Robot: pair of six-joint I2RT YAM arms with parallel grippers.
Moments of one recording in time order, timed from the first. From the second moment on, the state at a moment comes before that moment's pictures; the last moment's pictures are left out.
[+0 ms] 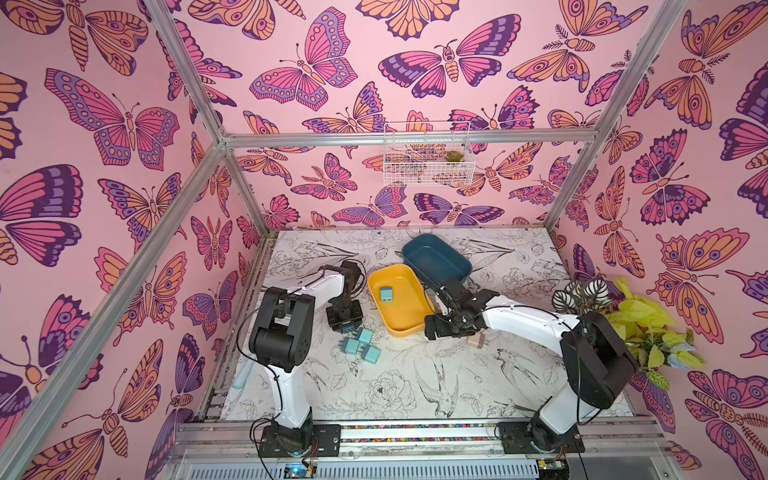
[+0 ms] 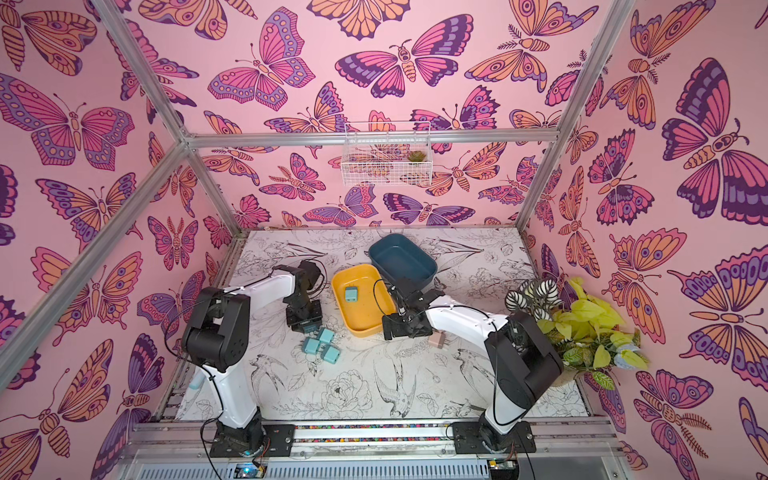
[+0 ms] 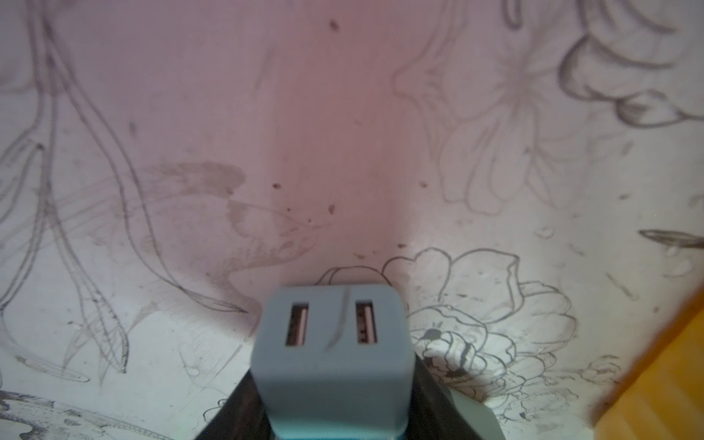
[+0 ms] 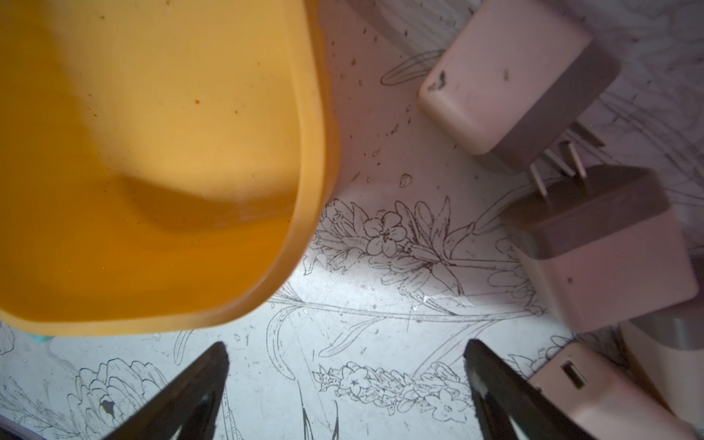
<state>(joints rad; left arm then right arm) -0.29 1.91 1.26 -0.97 0.05 -0.57 0.68 1.65 1.04 -0.62 -0.07 0.52</state>
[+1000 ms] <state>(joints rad) -0.29 1.93 1.30 -1.00 0.00 -0.54 0.68 1.65 1.02 -0.61 -0.06 0.52</state>
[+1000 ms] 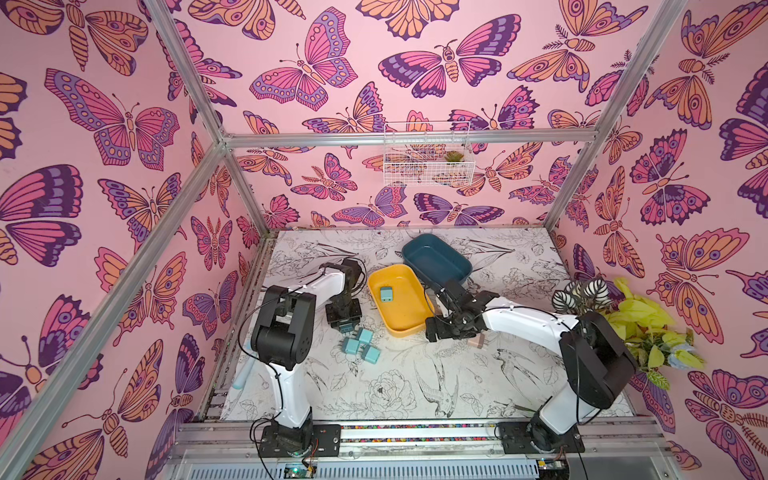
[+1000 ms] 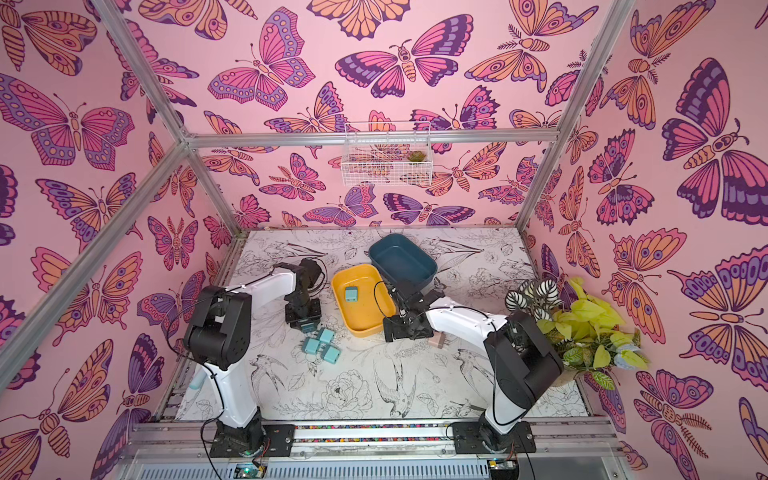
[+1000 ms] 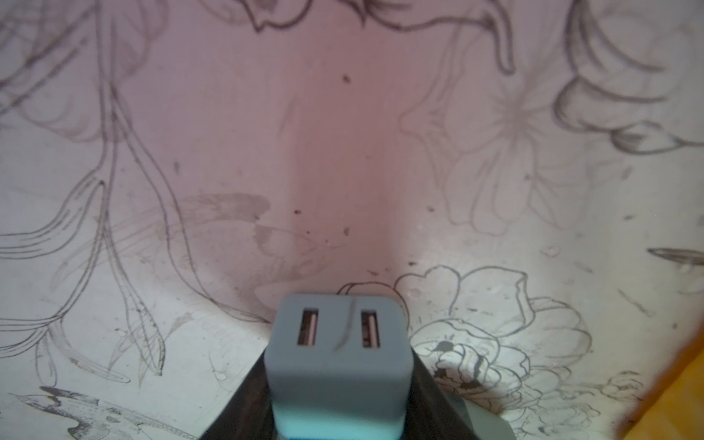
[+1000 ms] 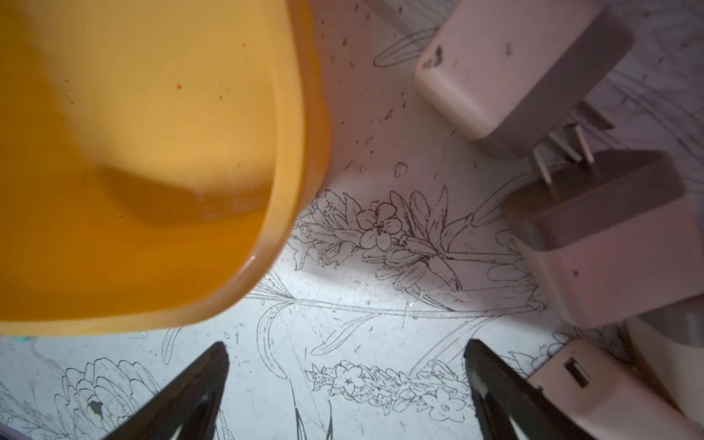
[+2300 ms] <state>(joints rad) -0.48 2.13 1.91 -1.09 0.05 -0.59 0.68 1.53 0.94 -0.61 -0.04 0.56</state>
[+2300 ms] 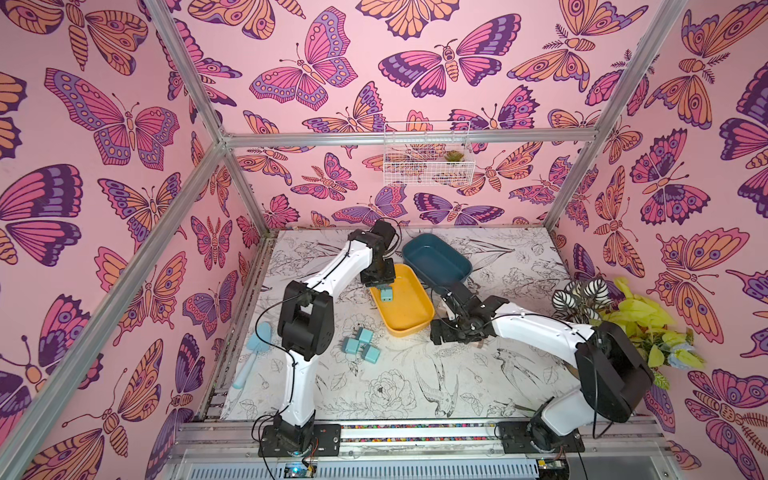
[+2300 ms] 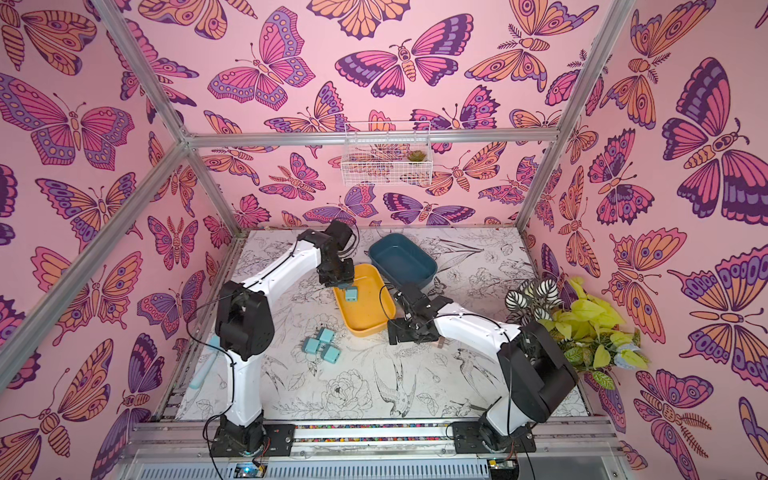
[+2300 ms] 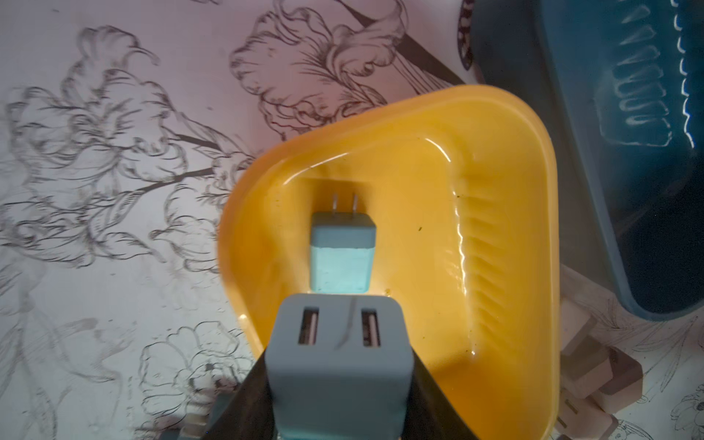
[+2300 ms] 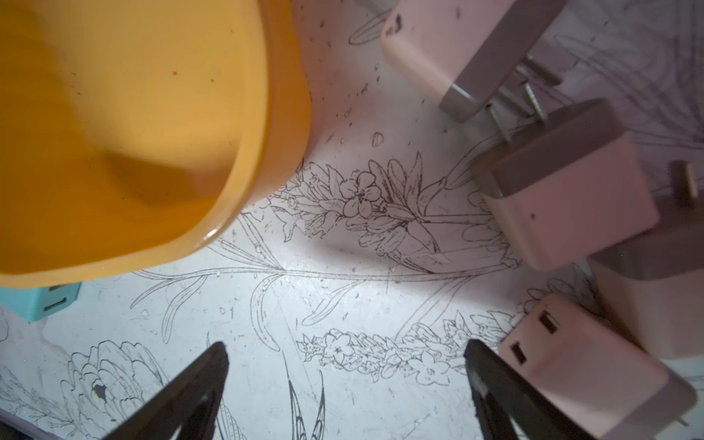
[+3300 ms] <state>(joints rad) -0.56 2.41 2.22 -1.16 0.13 -0.66 0.68 1.32 0.81 -0.68 0.03 0.64</state>
